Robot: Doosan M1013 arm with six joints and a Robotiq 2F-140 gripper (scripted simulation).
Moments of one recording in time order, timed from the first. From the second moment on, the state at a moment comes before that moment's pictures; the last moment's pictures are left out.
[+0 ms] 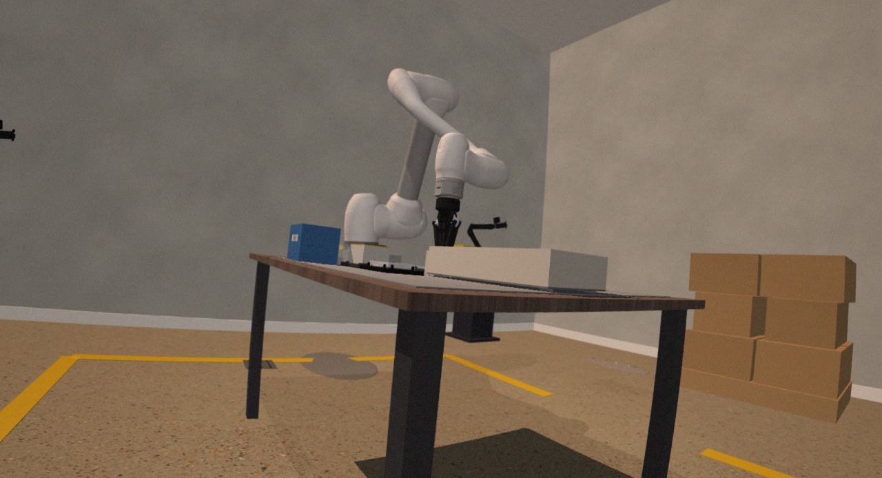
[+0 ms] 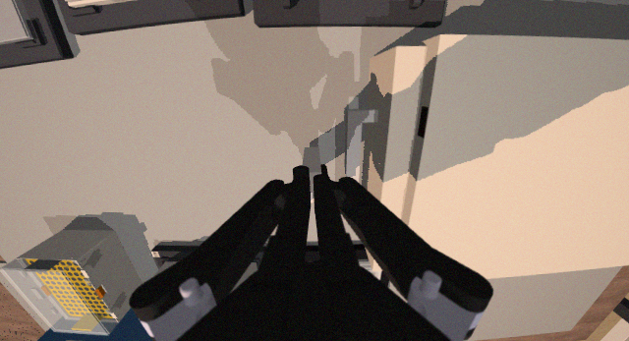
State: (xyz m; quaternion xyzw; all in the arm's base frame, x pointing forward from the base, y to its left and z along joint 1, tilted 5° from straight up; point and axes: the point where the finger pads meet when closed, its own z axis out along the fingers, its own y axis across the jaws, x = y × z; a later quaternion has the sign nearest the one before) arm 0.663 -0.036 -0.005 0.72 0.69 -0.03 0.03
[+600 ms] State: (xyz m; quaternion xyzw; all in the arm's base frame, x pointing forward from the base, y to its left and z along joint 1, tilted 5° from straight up) arm 0.642 -0.035 -0.005 0.72 0.69 -0.03 0.03
